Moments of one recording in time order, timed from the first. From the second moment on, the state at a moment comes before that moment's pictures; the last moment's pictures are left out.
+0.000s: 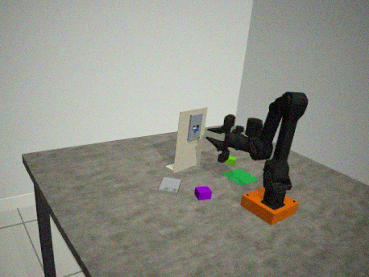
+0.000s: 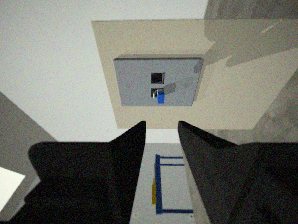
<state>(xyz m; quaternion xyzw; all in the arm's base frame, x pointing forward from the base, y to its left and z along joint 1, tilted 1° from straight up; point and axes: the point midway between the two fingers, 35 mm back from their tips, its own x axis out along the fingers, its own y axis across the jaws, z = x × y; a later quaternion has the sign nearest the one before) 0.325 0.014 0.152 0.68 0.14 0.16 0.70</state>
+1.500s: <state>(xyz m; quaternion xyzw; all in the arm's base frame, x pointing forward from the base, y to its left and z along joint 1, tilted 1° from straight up) 0.386 0.025 0.156 0.68 0.14 0.17 0.70</state>
